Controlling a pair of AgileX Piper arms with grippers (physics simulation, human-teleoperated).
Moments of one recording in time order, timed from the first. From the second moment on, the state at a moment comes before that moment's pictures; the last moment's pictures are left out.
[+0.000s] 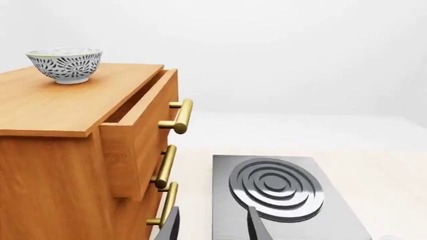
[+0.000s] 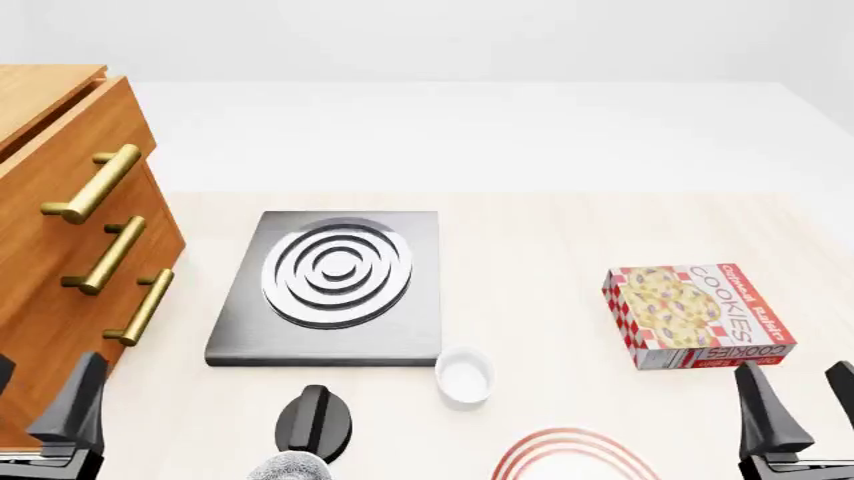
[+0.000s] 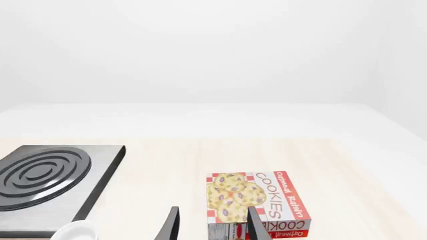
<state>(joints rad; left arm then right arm) 0.00 0.00 -0.03 0.00 -0.03 0.00 0.00 0.00 0.00 0.00</state>
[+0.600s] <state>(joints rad) -0.01 0.00 -0.09 0.06 0.01 0.00 0.00 0.00 0.00 0.00</state>
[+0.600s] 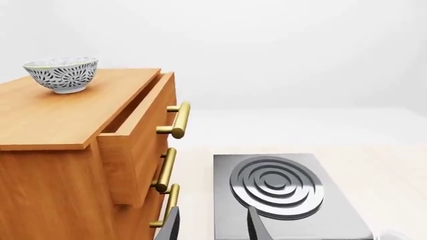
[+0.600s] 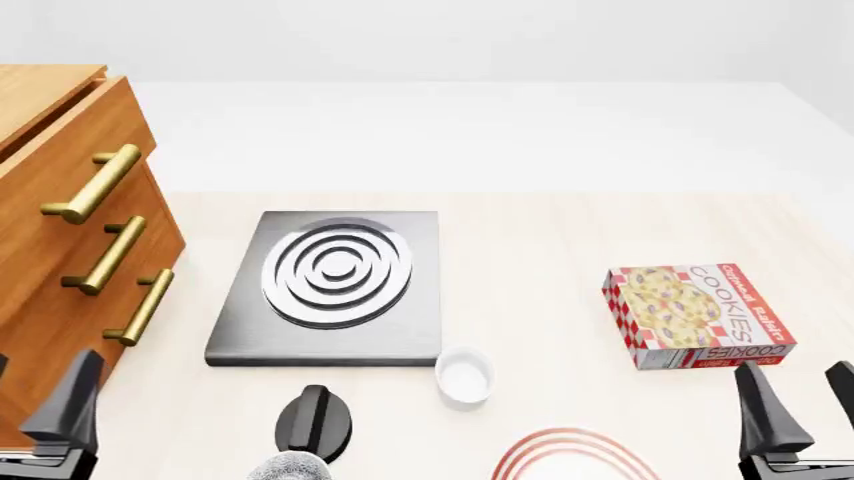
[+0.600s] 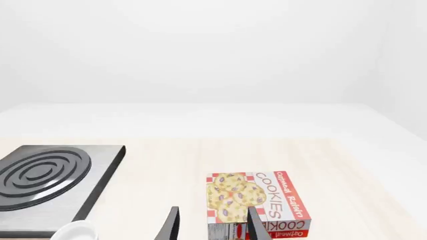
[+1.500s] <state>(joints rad) -0.06 0.17 -0.41 0.25 0.03 0.00 0.00 0.00 0.00 0.00</state>
